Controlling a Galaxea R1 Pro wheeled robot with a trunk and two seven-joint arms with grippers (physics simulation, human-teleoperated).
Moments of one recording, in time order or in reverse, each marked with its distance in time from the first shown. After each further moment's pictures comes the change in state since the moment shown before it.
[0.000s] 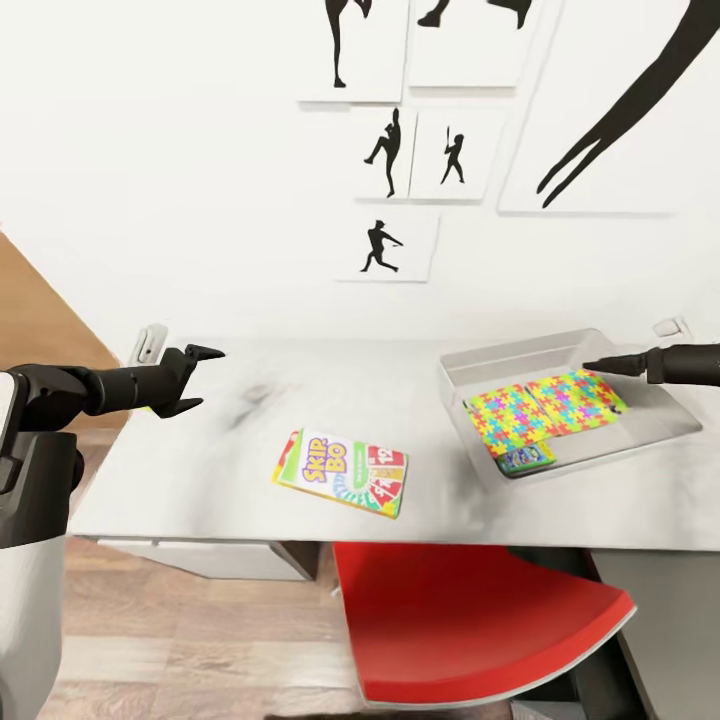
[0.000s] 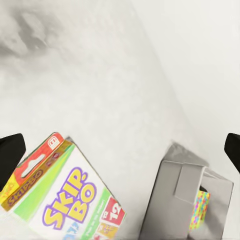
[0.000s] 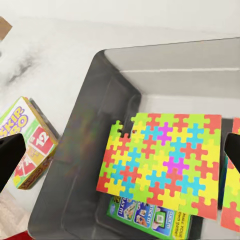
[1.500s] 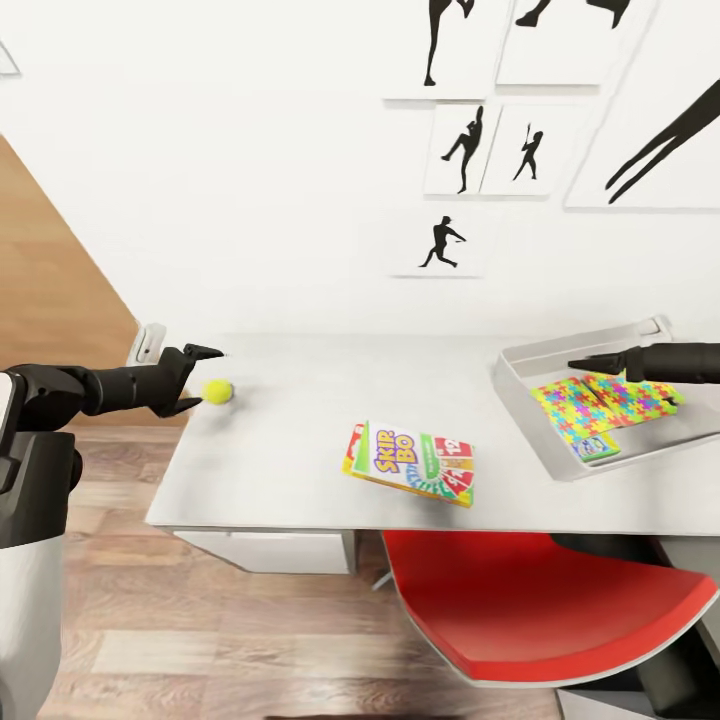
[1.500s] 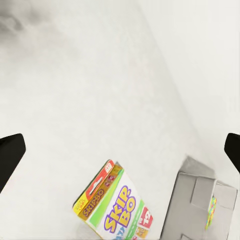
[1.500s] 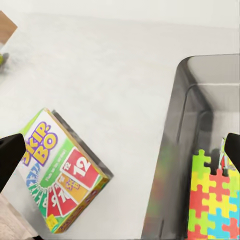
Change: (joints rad) left arm 0.000 0.002 0.005 -0.001 0.002 0.000 0.000; right arm 0.019 0.050 -0.001 -0.058 0.006 0.021 -0.076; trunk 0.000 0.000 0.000
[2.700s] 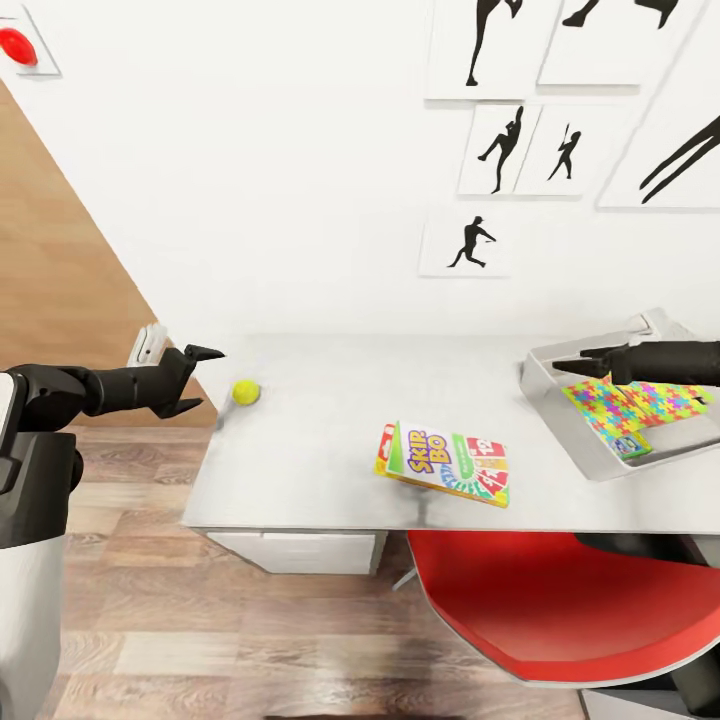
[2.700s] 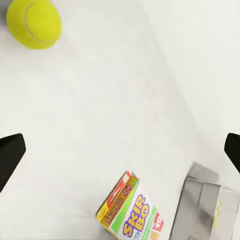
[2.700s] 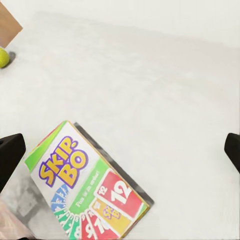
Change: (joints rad) left arm 0.001 0.001 -0.005 0.001 -0.001 0.000 0.000; right arm 0.149 0.051 -0.006 -0.393 -0.005 0.167 -0.050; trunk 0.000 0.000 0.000
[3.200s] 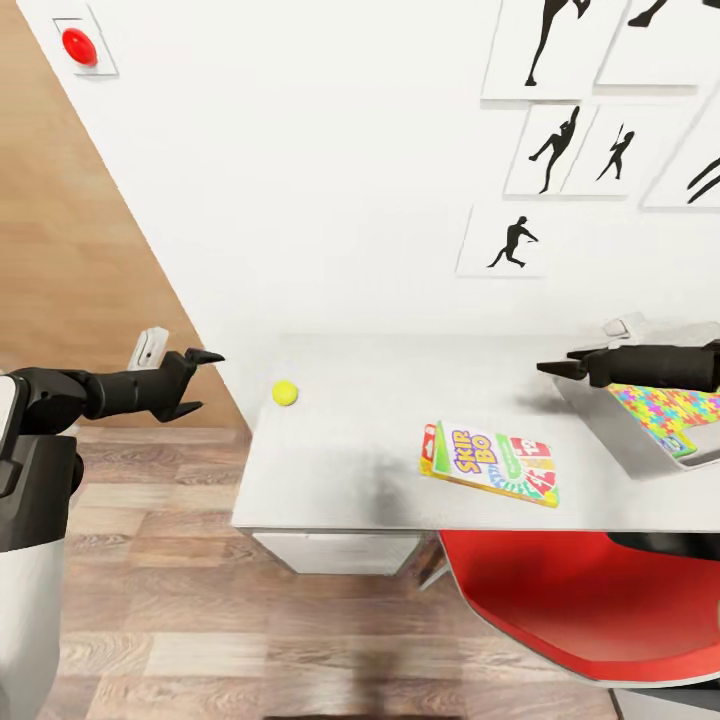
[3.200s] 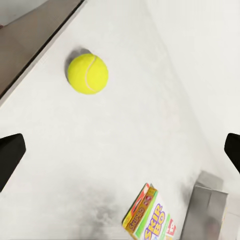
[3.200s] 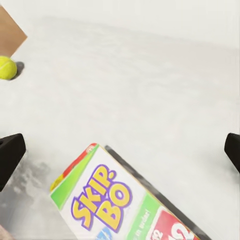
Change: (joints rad) left arm 0.011 0.000 0.001 0.001 0.000 0.000 0.000; right arm 0.027 0.066 0.001 -0.050 0.007 0.018 -0.094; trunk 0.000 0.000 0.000
